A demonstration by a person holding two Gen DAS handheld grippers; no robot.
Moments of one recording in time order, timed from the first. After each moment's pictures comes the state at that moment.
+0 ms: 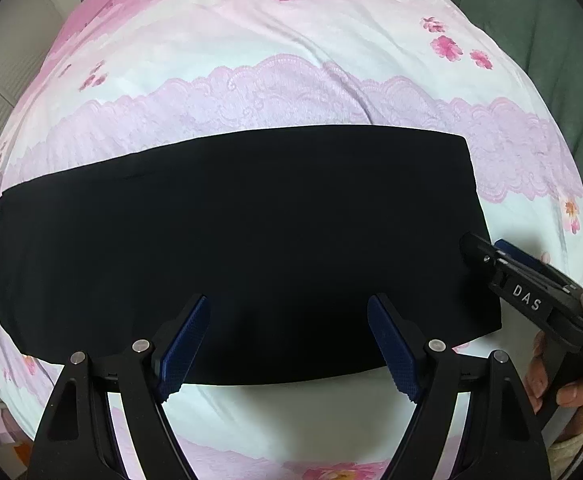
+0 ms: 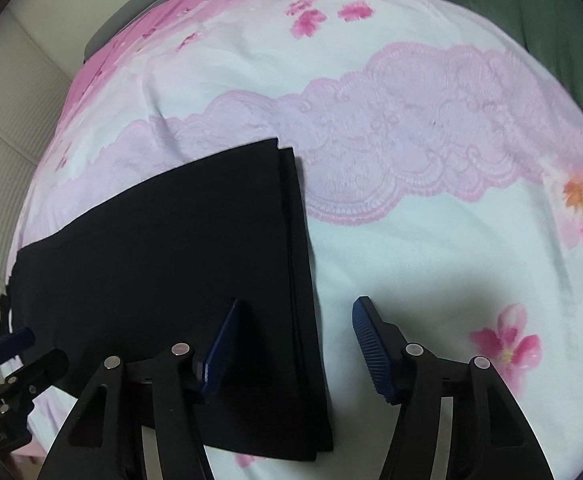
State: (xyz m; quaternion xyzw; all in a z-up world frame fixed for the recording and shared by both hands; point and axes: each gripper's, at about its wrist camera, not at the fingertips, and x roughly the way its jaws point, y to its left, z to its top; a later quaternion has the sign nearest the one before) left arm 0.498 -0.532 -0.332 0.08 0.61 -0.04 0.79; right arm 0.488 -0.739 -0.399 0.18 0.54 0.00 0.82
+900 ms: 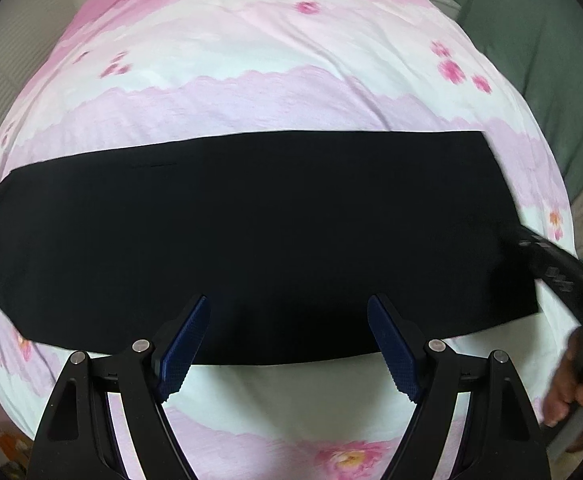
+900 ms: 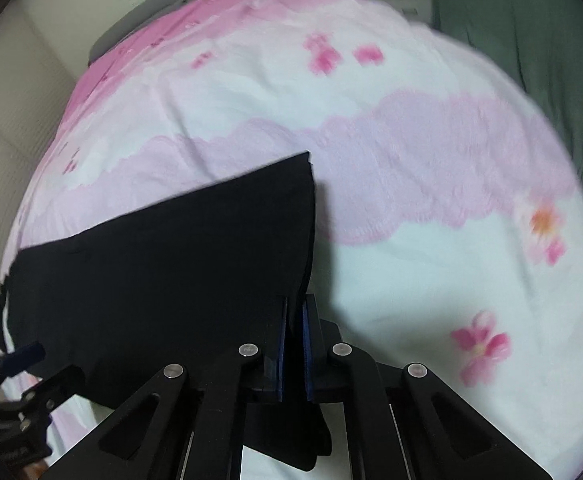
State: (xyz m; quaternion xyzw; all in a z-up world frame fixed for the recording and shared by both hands) left arm 0.475 -0.484 -0.303 0.04 0.59 -0.04 0.80; right arm 0.482 -0.709 -0.347 0.14 0.52 -0.02 0.85
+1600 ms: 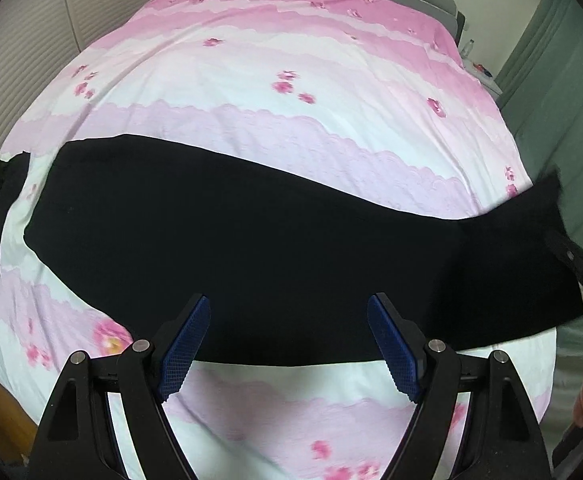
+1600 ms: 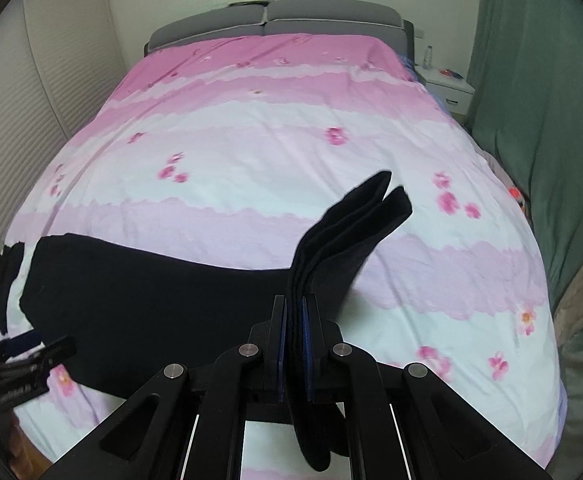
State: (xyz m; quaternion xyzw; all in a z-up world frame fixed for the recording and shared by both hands) left arm 0.473 -0.181 -0.211 -0.07 0.56 -0.02 0.83; right arm 0.492 -0.470 -0.183 0.02 0.47 -0.01 0.88
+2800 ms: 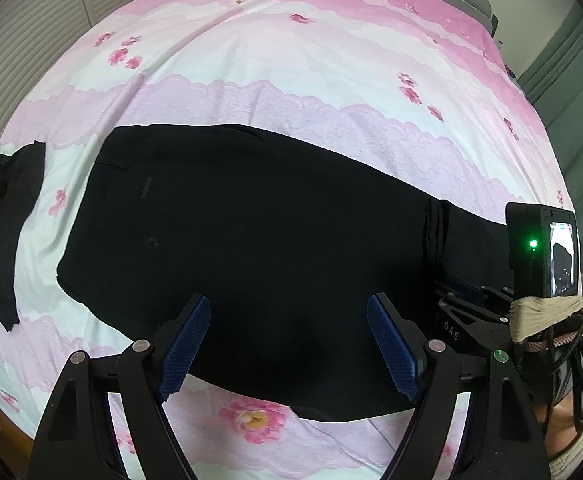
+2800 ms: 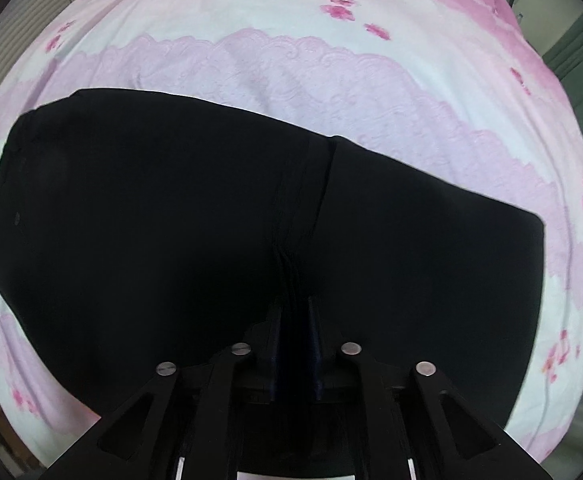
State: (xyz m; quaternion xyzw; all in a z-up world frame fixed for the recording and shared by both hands) left arm 0.543 0.022 -0.271 -0.07 0.59 -0.02 0.81; right arm 0.585 -0.176 -0.348 -0.06 0.64 0.01 0.77
